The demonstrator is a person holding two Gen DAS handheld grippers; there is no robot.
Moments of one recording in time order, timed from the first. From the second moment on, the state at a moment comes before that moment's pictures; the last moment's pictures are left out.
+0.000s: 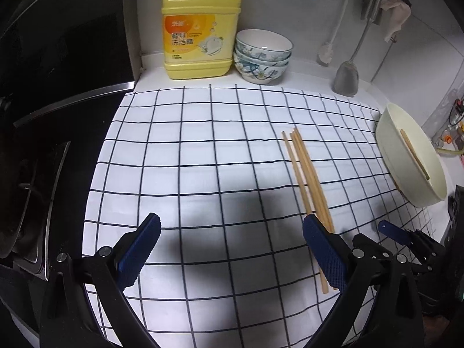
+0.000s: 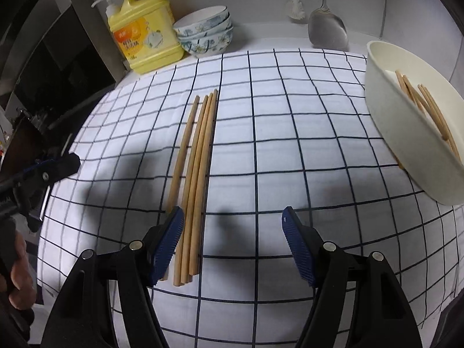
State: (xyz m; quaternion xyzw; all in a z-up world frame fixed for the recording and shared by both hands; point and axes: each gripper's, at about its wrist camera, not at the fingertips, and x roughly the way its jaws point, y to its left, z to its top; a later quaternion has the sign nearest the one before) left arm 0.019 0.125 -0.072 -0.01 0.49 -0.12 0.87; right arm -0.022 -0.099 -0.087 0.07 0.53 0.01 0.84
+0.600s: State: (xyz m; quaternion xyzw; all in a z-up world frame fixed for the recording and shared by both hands) left arm 0.015 0.138 -0.083 -0.01 0.49 -0.11 0.86; right arm -0.020 -0.086 -0.108 0.03 0.54 0.00 0.84
